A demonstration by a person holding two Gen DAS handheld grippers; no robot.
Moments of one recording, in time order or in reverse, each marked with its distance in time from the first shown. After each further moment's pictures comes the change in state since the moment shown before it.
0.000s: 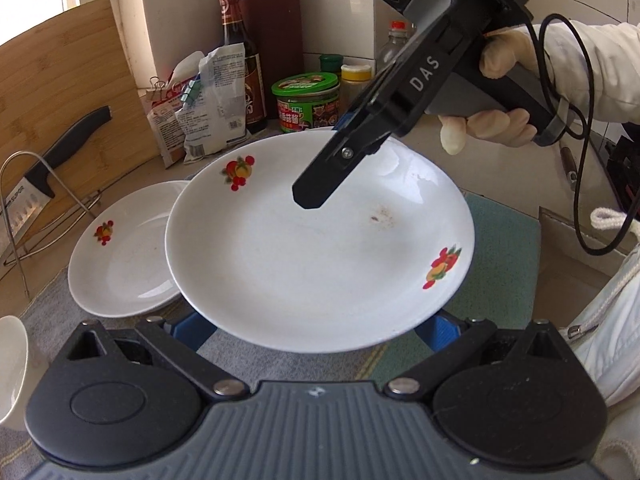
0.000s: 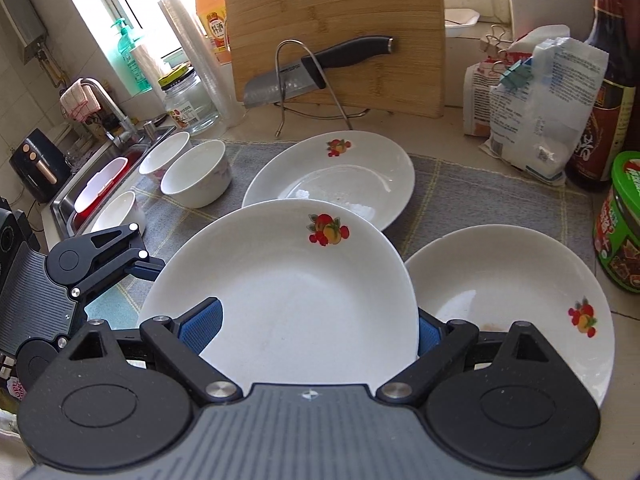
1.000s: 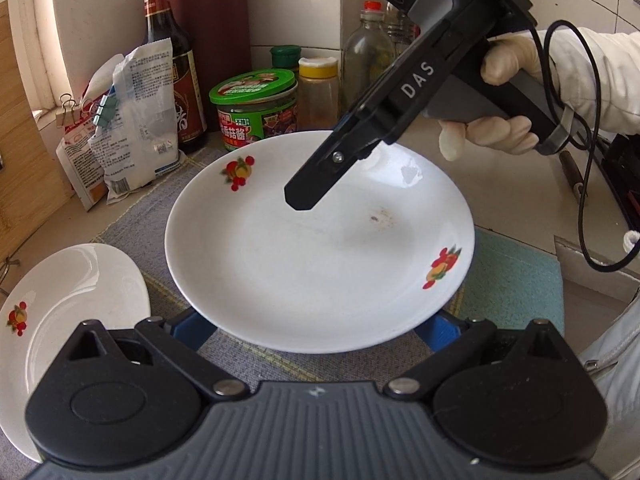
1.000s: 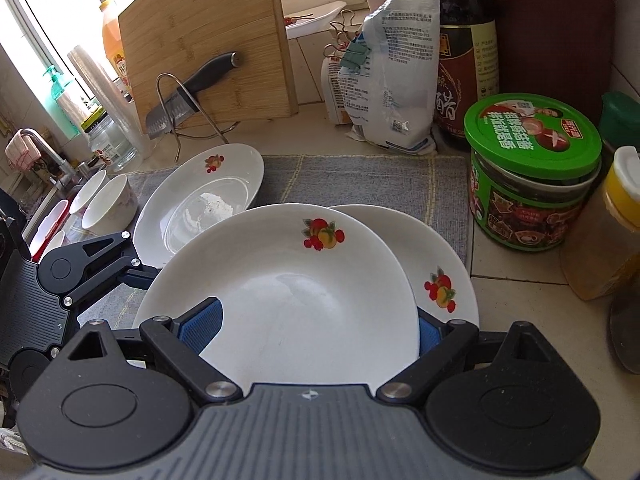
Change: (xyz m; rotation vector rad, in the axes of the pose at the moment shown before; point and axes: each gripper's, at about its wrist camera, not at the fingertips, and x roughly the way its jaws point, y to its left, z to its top) left arm 0.093 -0.004 0.058 0.070 0.030 -0.124; right arm -0.020 -0.099 -0.018 0.152 -0.039 -0.101
